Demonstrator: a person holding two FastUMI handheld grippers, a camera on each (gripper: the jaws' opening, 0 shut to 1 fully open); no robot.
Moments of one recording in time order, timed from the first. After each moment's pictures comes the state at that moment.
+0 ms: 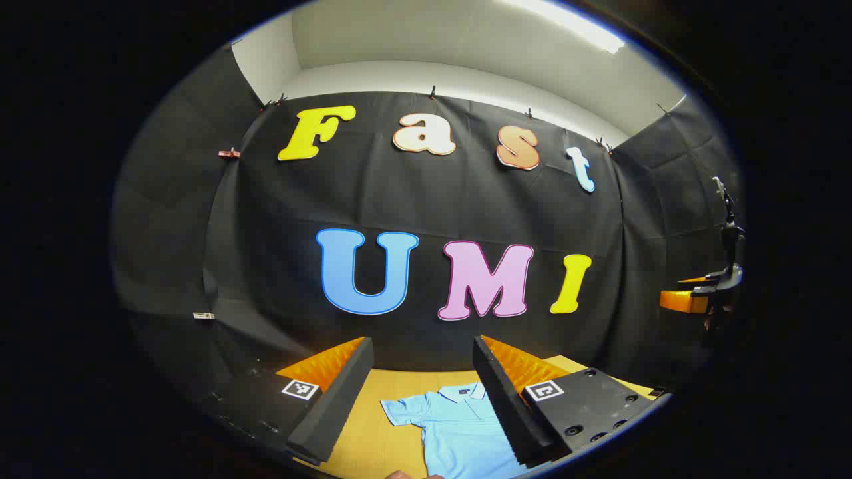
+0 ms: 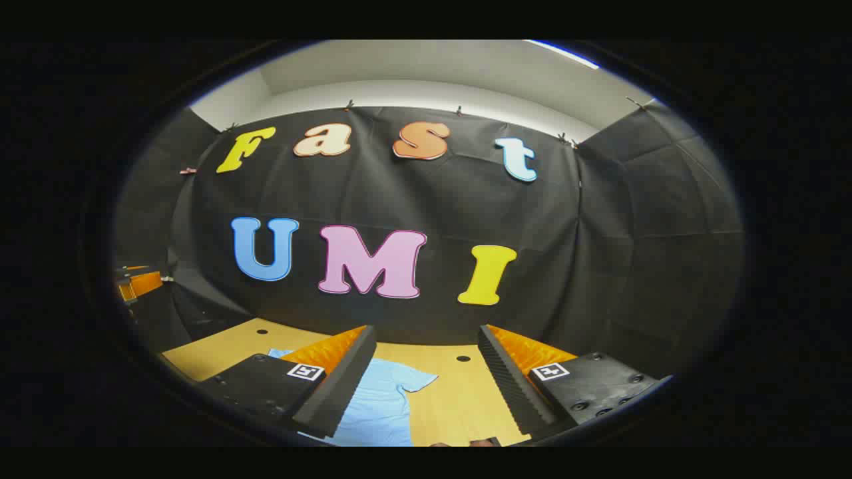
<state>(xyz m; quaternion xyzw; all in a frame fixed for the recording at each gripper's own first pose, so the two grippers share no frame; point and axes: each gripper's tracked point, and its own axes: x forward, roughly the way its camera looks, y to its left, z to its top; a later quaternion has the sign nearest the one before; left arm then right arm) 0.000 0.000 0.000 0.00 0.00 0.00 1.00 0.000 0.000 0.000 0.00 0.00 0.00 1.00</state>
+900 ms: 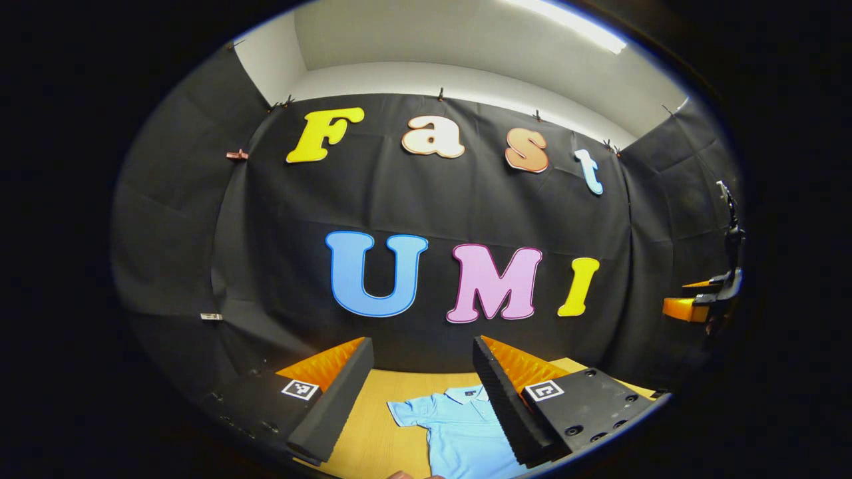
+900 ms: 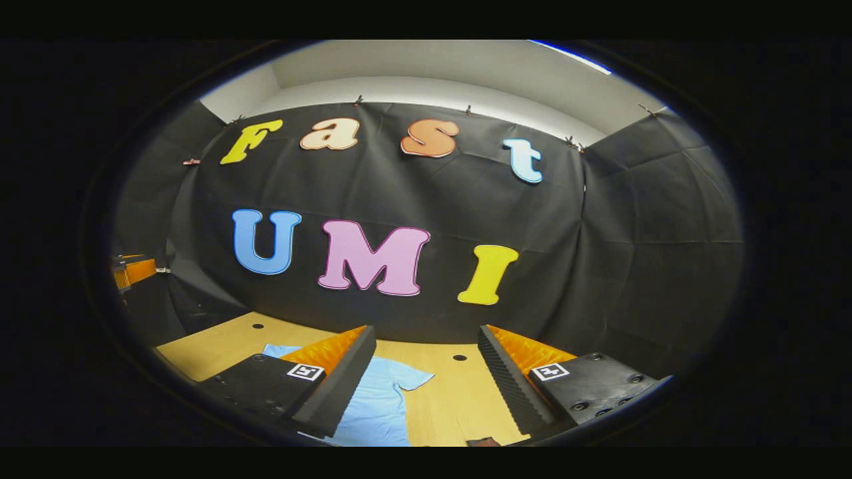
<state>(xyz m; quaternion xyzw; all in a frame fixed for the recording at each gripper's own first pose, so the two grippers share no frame) -0.001 0.025 0.001 -0.01 0.01 0.02 1.00 0.008 0.017 -0.008 -0.02 0.03 0.01 1.00</state>
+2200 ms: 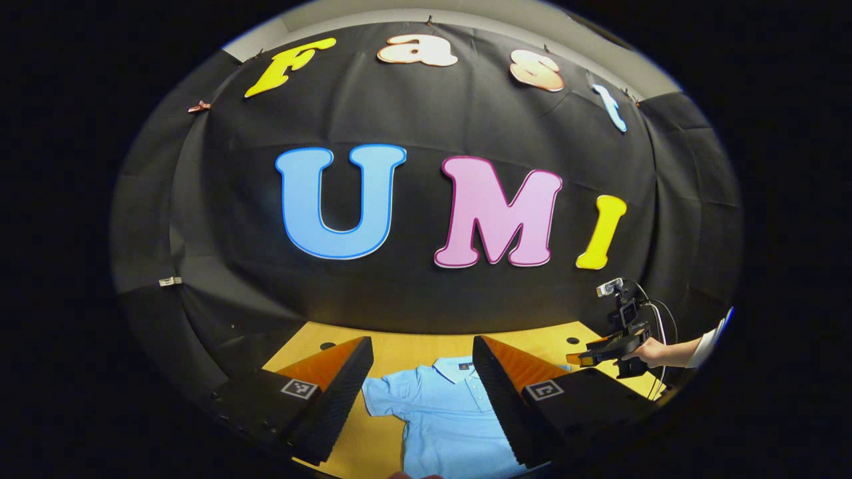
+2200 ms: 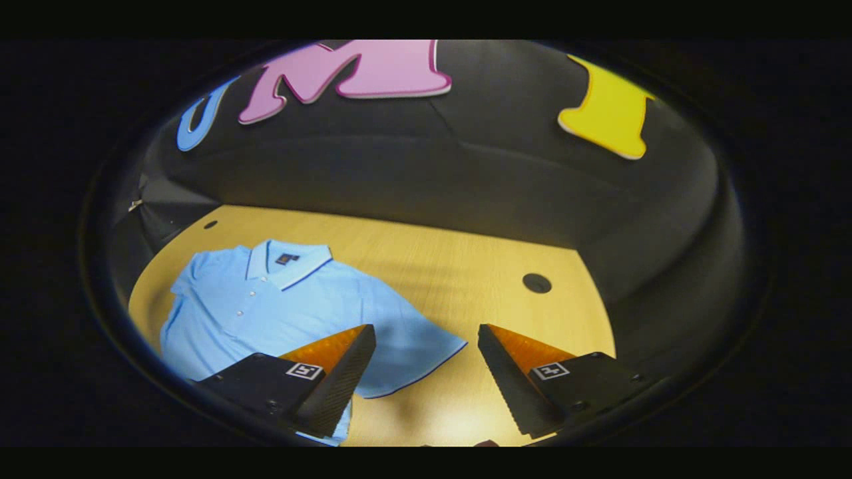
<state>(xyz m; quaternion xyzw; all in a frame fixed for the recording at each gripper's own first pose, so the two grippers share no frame) 0.176 -0.024 -0.130 0.00 0.17 0.04 0.99 0.341 0.005 -0.433 -0.03 0.38 0.12 0.91</state>
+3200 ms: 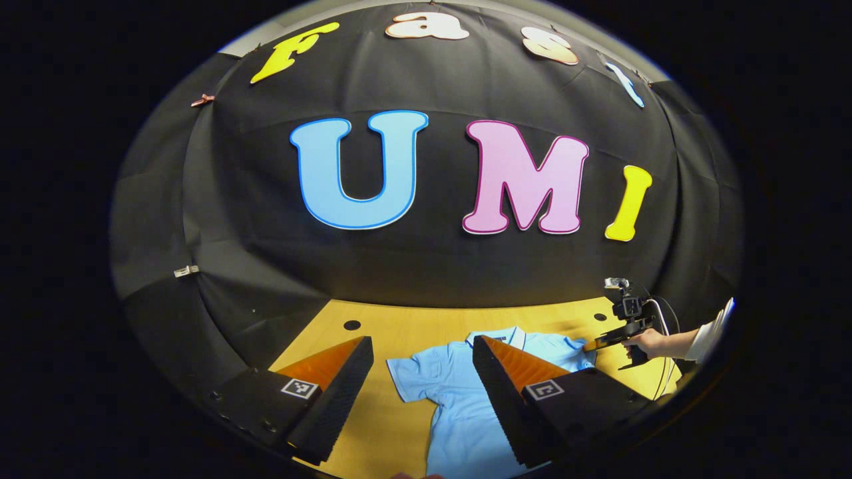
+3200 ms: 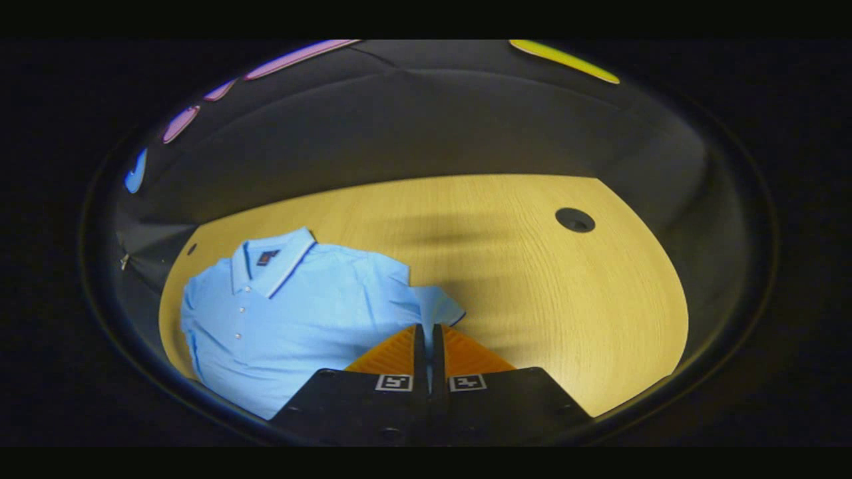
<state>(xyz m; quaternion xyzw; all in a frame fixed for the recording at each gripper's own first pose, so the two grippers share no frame) 0.166 0.021 -0.157 0.01 0.20 0.08 0.98 0.355 0.053 -0.458 0.09 0.44 0.10 0.89</state>
